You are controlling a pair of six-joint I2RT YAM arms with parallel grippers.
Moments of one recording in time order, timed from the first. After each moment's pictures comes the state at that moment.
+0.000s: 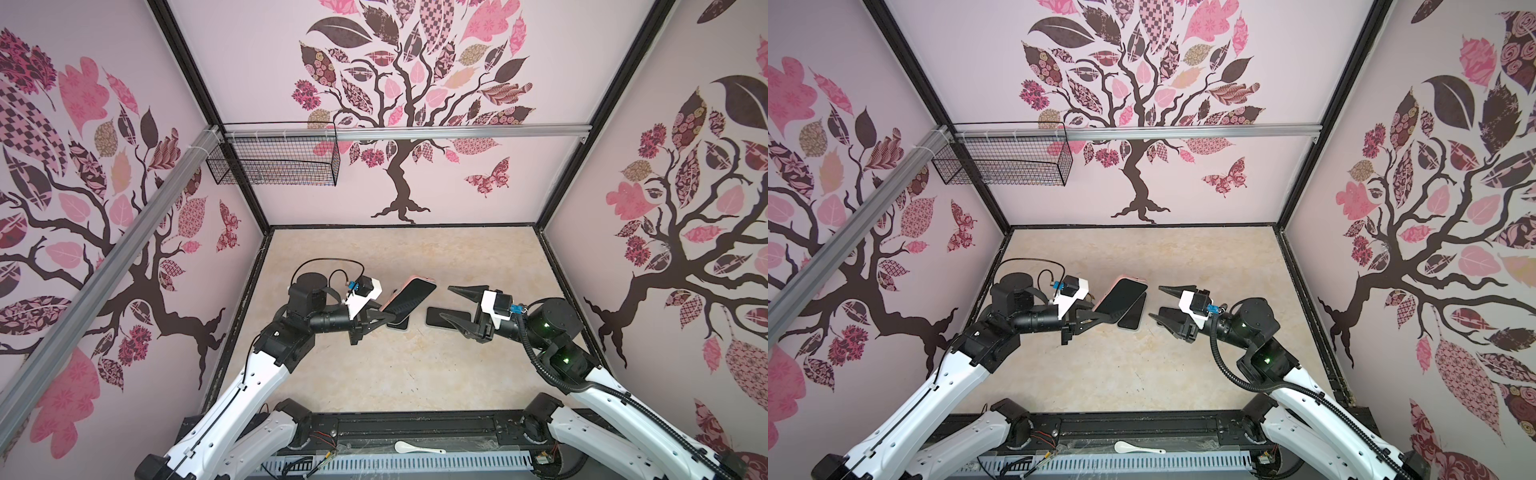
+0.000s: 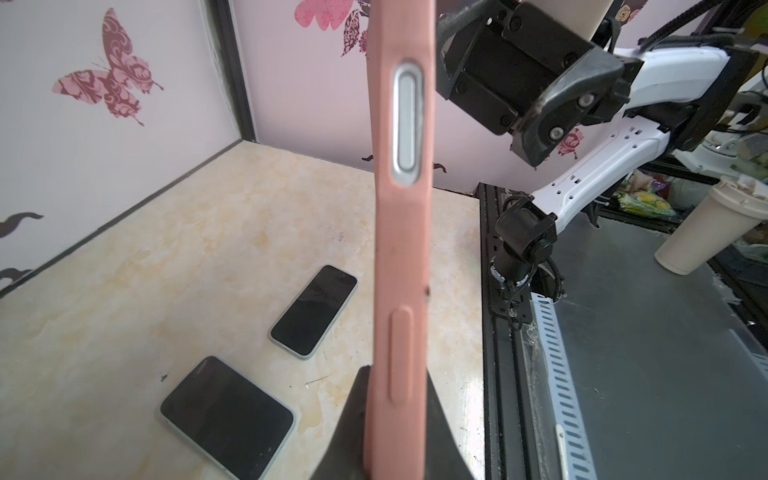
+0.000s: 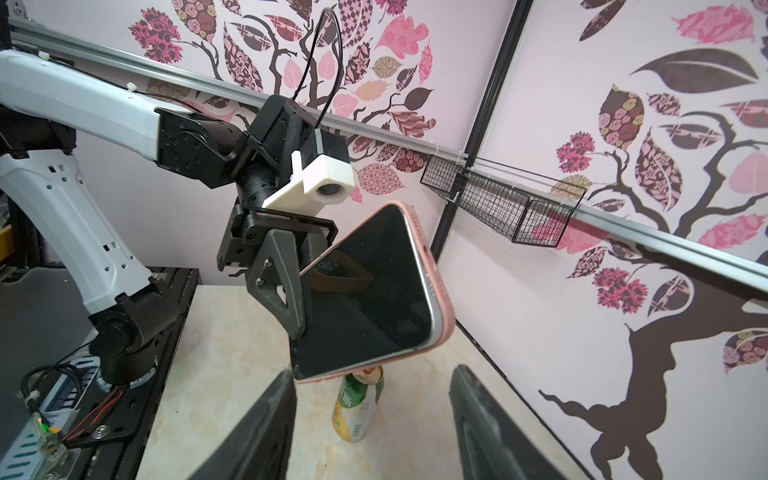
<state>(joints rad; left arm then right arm) -0.48 0.88 0.86 -0.34 0.83 0.22 0.65 0.72 0.66 0.25 -0.57 -0.23</state>
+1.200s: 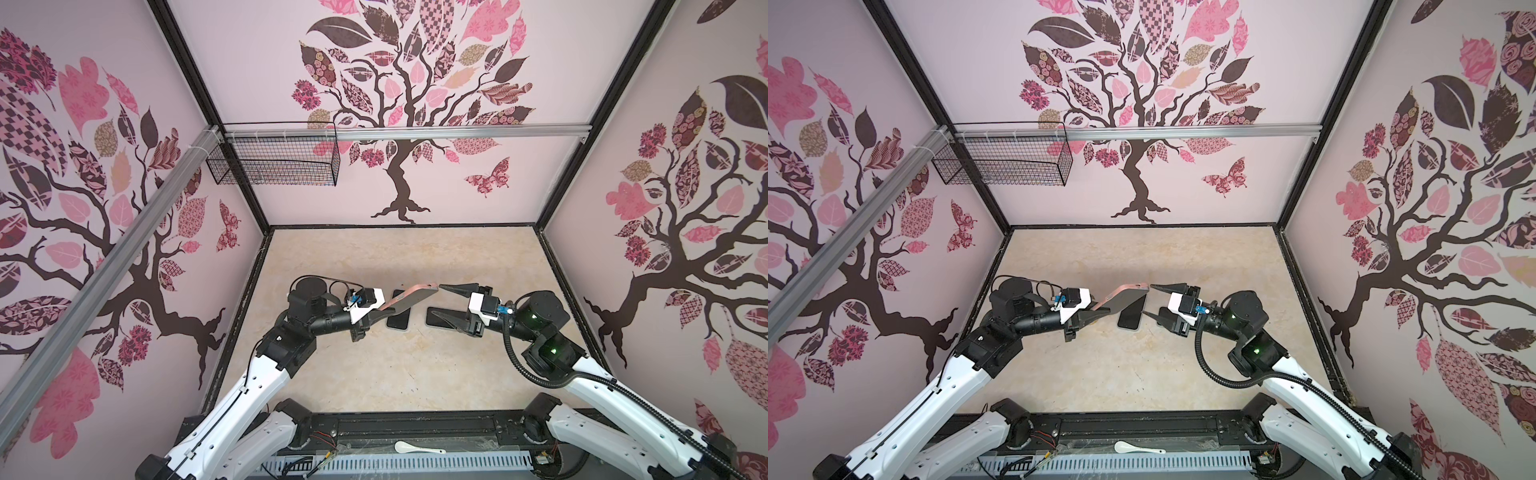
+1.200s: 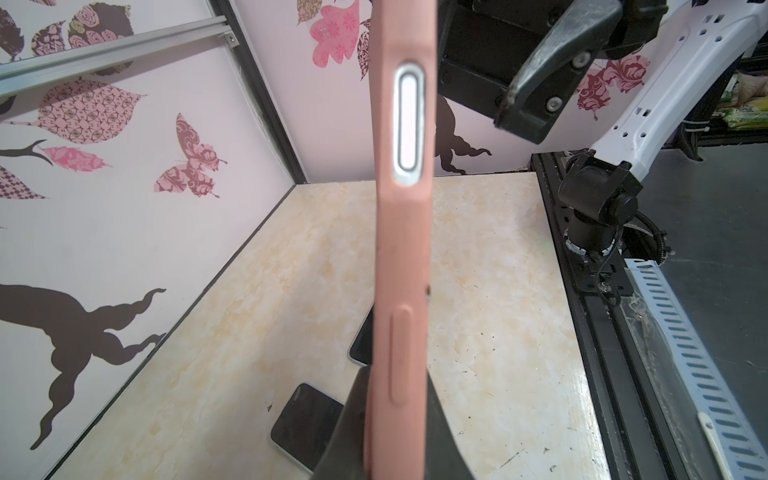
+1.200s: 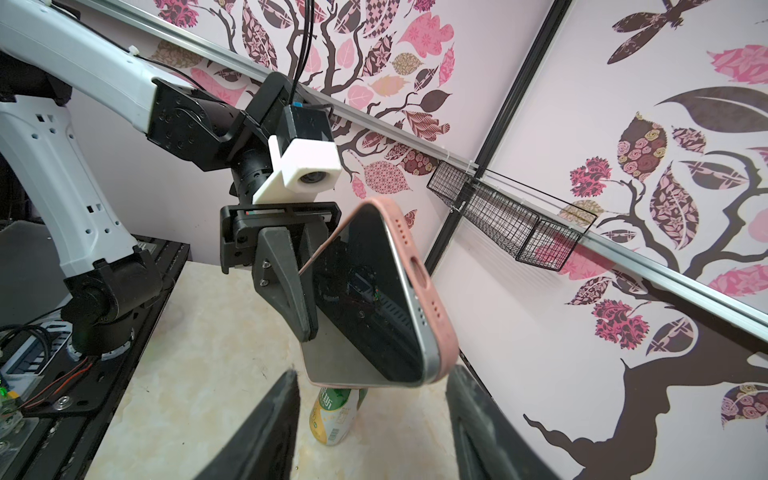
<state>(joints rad) -0.50 0.87 0.80 -0.21 0.74 0.45 0.65 0.82 0.67 0.33 -0.62 -0.32</state>
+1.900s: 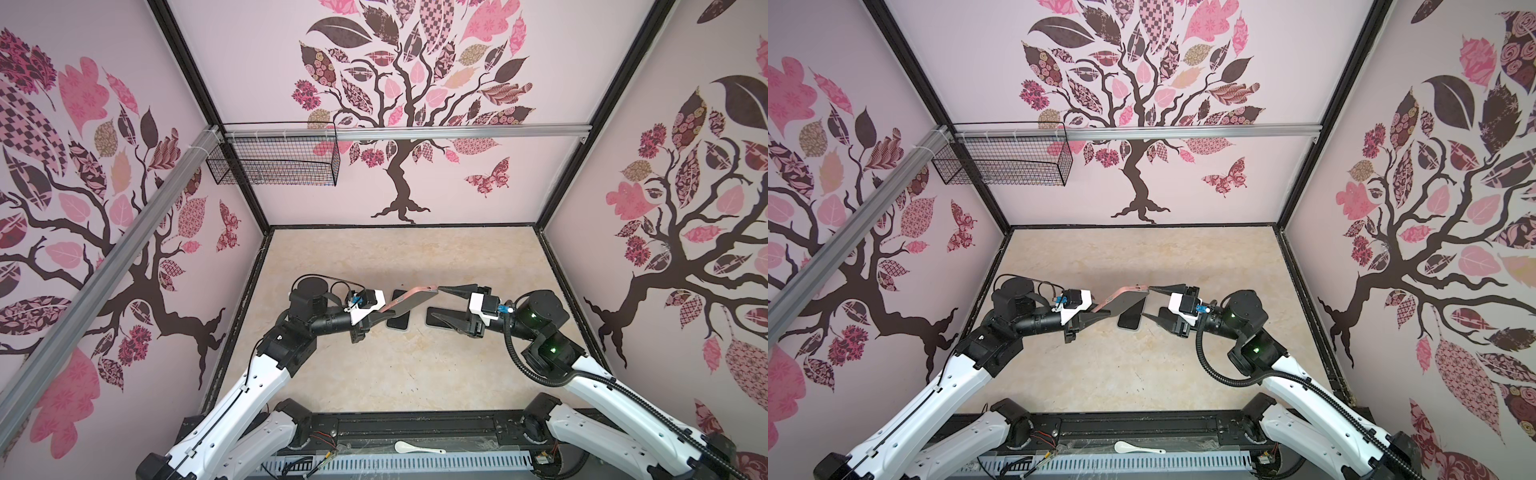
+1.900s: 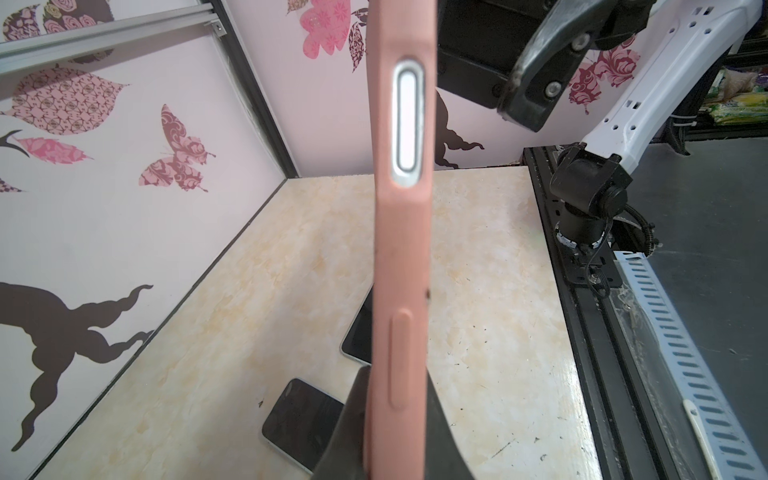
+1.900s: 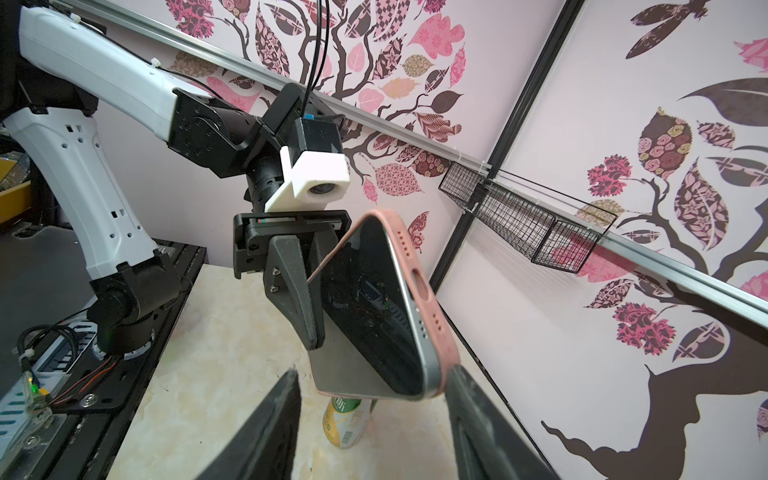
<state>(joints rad) -0.50 0.88 0.80 -0.25 0.76 0.47 0.64 0.83 0.68 0.31 -0.67 -0.30</state>
